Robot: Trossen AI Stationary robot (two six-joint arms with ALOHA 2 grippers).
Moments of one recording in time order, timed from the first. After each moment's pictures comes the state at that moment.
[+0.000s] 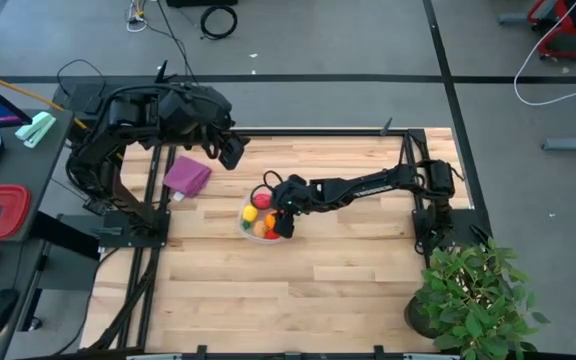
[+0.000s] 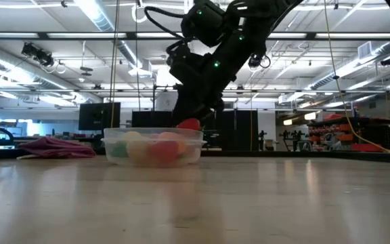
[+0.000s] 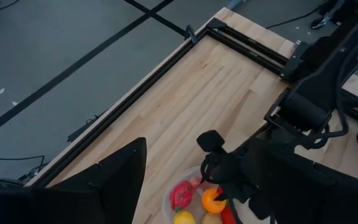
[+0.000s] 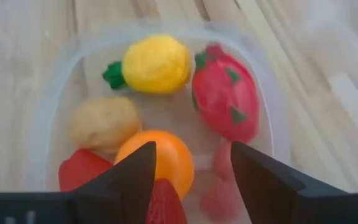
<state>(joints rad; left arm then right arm) 0.12 1.62 2.35 -1.46 -0.37 -0.44 -0.05 1.98 1.32 -0.20 0.12 0.20</state>
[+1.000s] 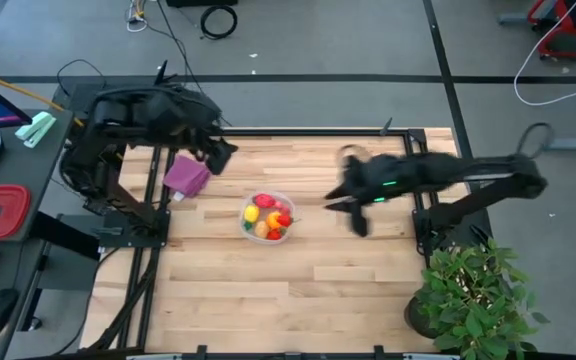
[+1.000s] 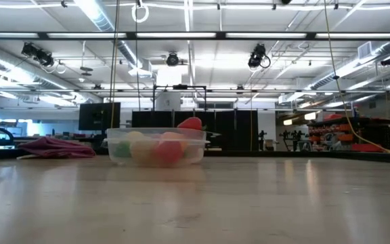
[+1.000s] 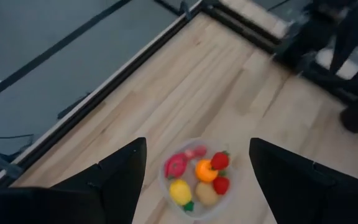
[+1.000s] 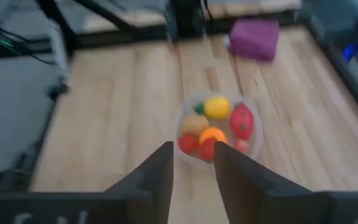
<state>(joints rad) 0.12 1.57 2.35 -1.57 -0.30 -0.48 0.08 1.23 1.32 -0.70 0.04 0.16</state>
